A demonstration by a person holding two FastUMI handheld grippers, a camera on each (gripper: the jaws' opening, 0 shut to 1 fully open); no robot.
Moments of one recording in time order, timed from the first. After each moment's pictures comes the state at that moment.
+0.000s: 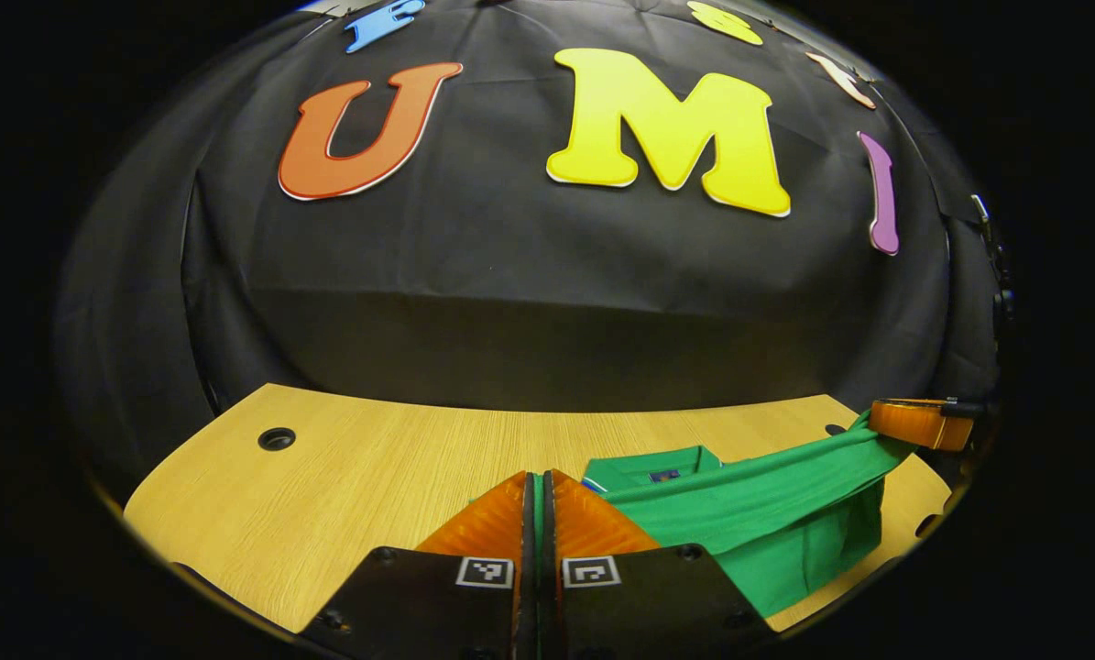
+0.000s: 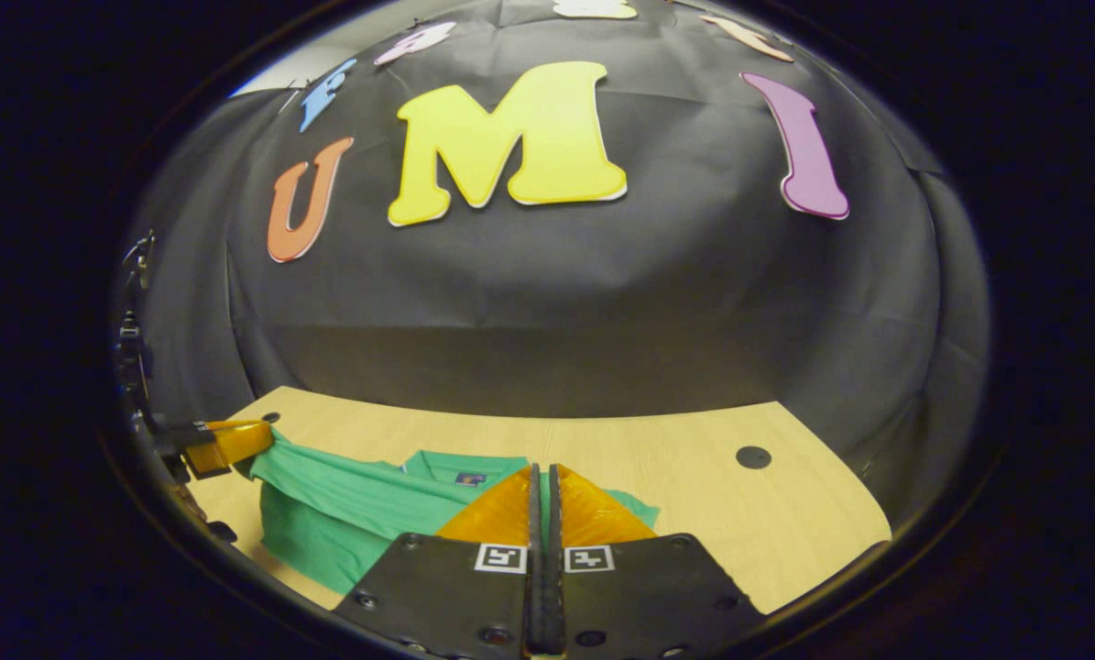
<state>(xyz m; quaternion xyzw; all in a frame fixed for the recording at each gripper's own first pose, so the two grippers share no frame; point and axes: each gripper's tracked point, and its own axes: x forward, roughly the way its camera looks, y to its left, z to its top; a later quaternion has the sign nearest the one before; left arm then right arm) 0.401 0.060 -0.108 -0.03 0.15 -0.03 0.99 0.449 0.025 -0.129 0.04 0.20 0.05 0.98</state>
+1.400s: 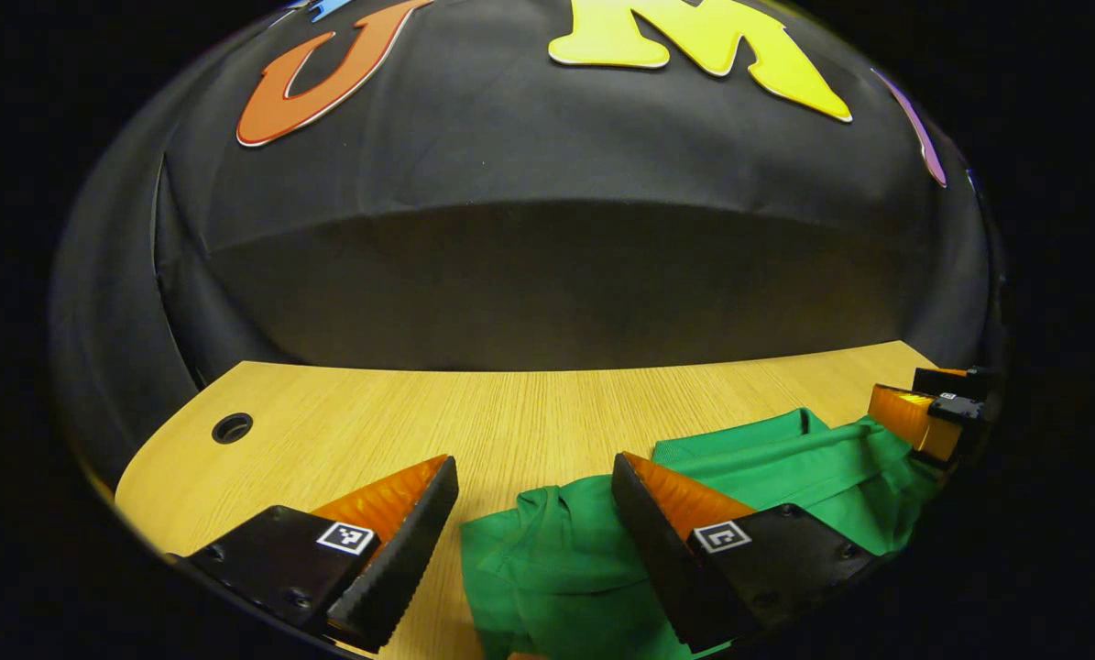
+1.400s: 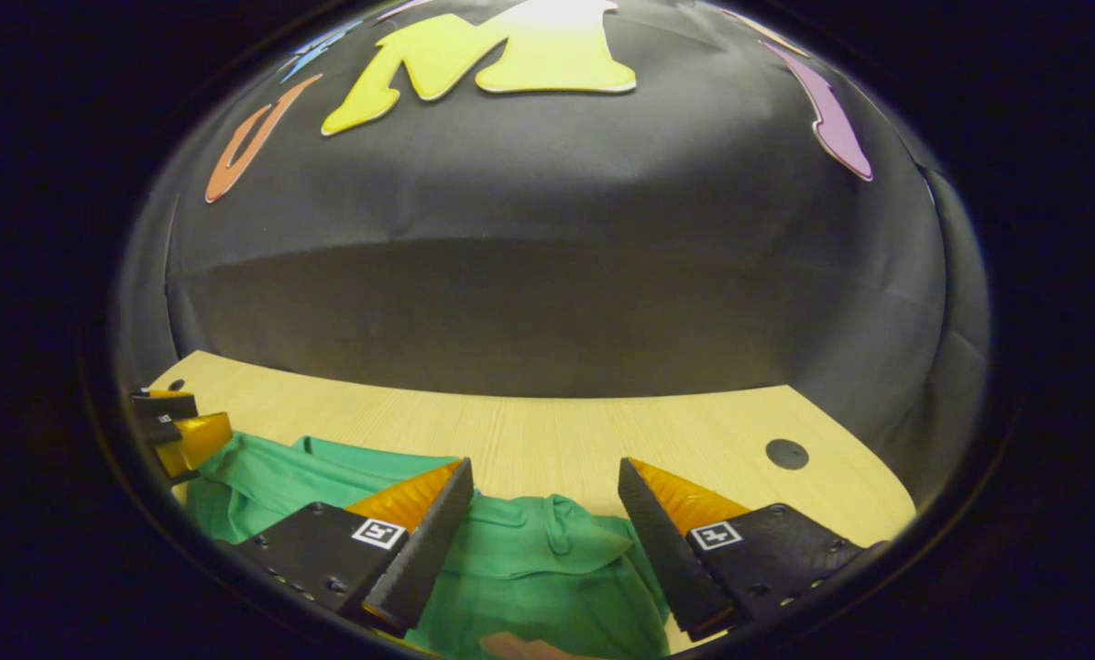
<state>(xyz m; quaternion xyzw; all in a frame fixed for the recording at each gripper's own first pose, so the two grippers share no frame) 0.471 0.071 -0.185 0.00 0.21 0.01 0.98 0.532 0.021 -0.213 0.00 0.22 -0.02 0.97</state>
